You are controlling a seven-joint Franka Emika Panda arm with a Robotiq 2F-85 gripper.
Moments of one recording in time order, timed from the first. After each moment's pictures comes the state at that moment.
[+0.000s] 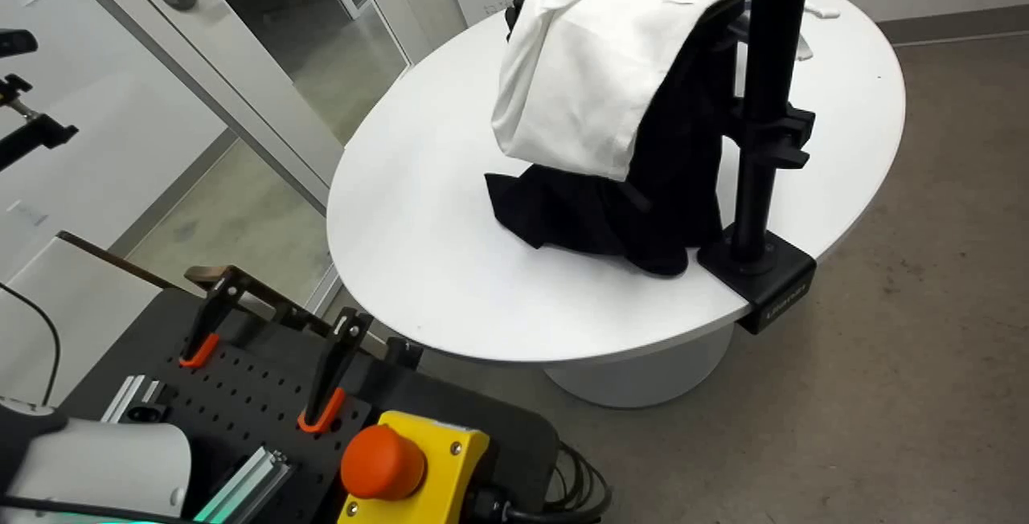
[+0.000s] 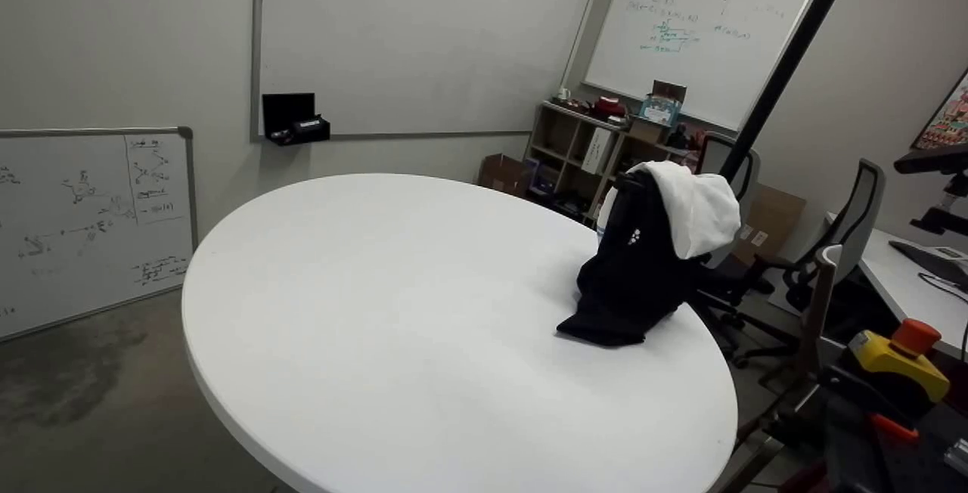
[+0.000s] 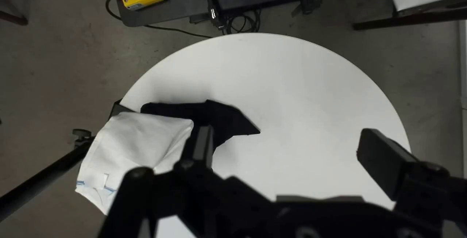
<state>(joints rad) -0.10 -0.66 -0.01 -2.29 -0.07 1.55 0.09</state>
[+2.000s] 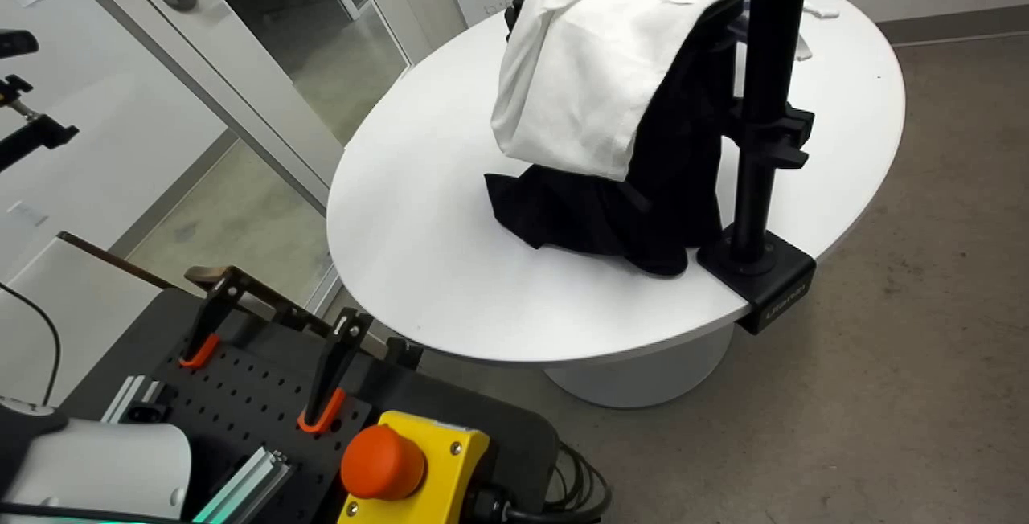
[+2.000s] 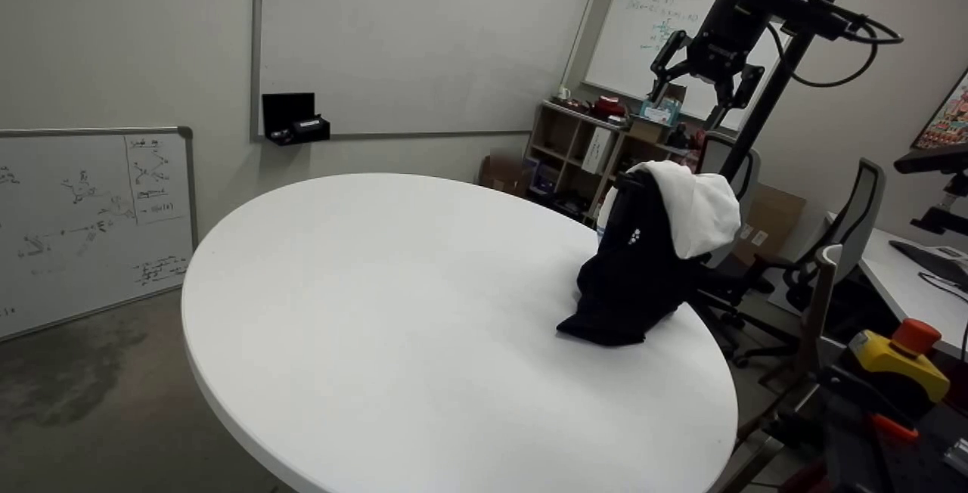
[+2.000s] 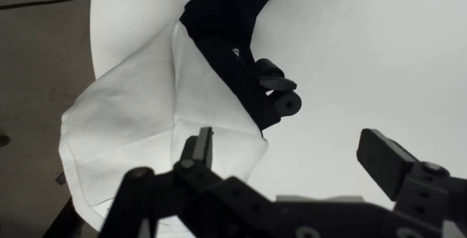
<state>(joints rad) -0.22 0.02 -0.18 -2.23 0.06 2.32 0.53</state>
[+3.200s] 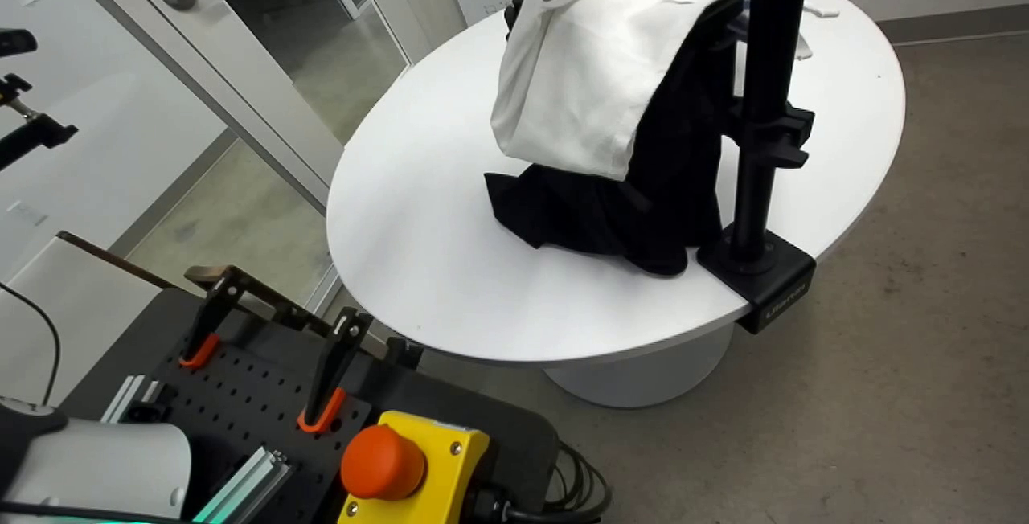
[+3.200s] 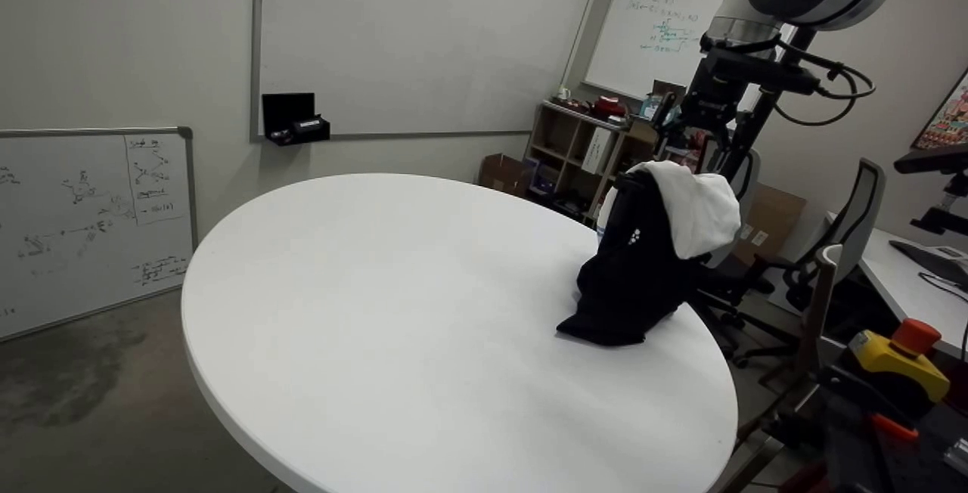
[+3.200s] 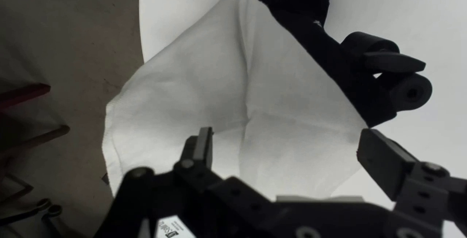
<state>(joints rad) -0.21 0.16 -0.26 -2.22 -0.08 2.40 0.61</state>
